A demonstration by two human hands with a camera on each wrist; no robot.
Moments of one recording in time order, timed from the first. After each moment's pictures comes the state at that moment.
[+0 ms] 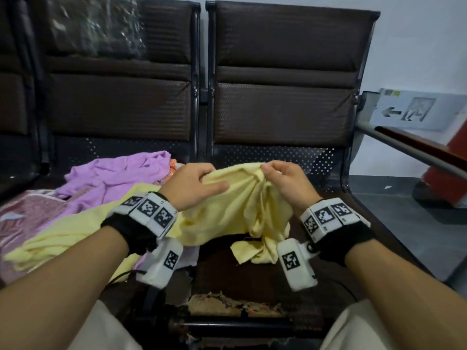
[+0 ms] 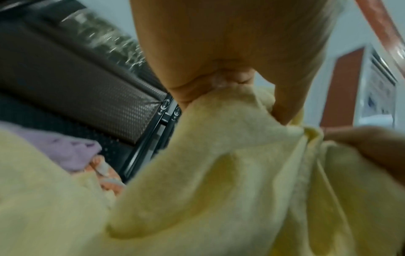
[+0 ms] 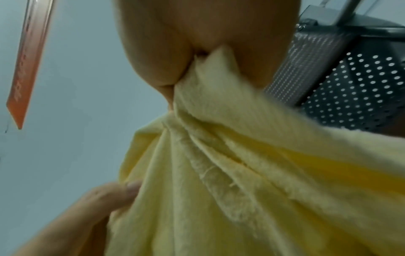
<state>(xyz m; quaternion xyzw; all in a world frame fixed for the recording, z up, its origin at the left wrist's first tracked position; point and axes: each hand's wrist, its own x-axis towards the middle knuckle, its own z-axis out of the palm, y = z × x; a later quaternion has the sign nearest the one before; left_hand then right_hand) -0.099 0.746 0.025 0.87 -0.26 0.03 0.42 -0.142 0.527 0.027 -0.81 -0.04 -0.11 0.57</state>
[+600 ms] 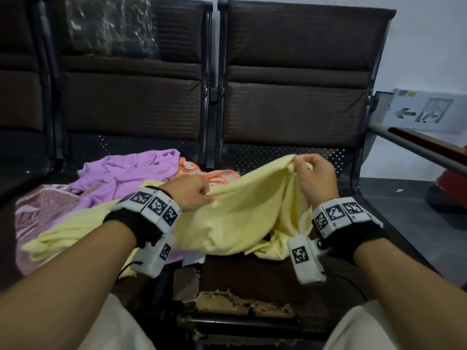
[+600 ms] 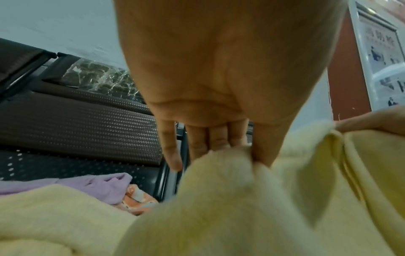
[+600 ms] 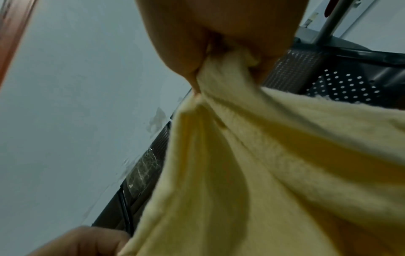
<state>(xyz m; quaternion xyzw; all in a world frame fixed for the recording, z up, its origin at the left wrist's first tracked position) -0.089 0.765 0.019 0.96 -0.23 -0.07 0.14 -0.121 0.502 0.013 -0.82 0.12 -0.29 0.48</state>
